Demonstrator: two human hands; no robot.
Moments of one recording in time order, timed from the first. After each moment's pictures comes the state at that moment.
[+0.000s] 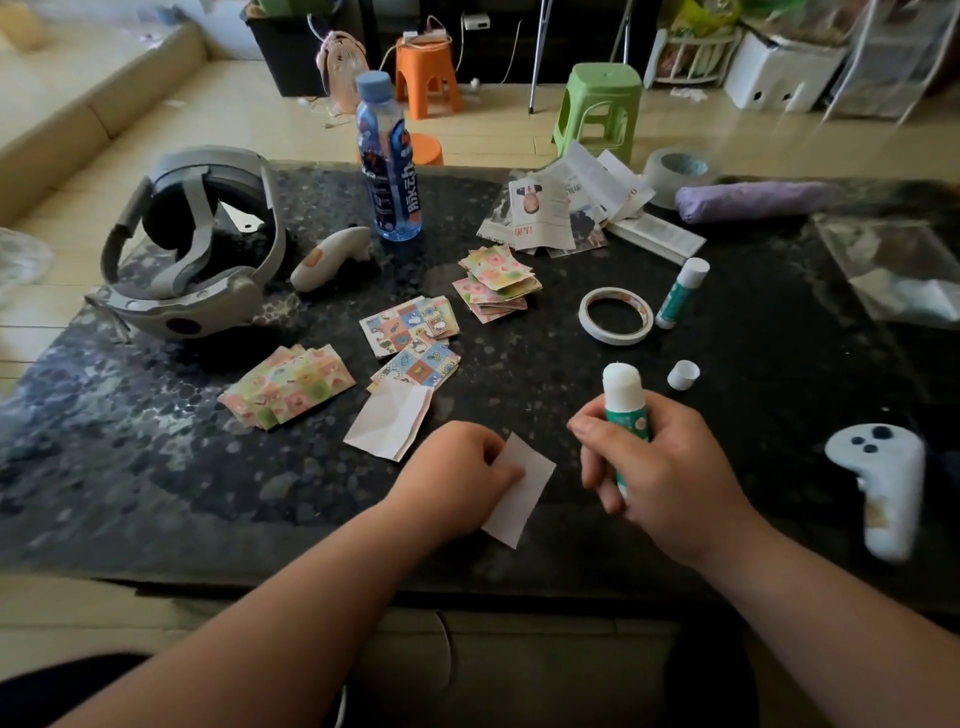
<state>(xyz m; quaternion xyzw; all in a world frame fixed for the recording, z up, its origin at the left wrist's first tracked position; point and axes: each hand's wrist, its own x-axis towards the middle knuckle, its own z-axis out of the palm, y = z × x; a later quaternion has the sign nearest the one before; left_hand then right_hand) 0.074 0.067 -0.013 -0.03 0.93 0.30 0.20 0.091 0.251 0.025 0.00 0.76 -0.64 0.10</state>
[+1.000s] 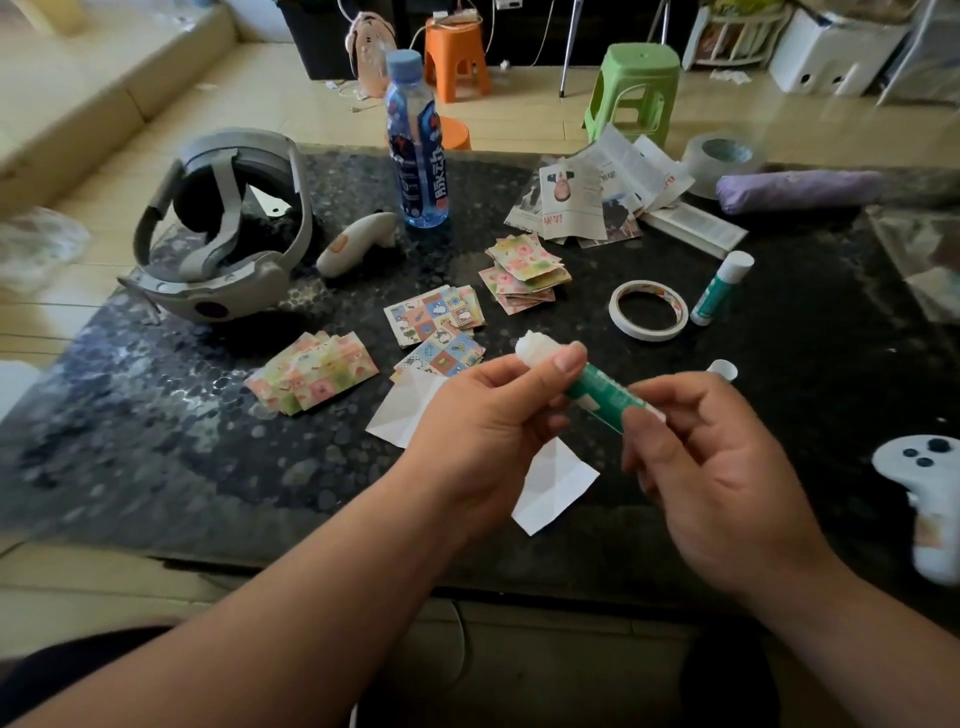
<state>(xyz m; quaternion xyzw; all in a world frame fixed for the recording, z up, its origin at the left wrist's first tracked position) 0.082 0.082 0.035 -0.12 0.47 0.86 0.14 0.104 0.252 0.030 -0.06 0.80 -0.60 0.00</state>
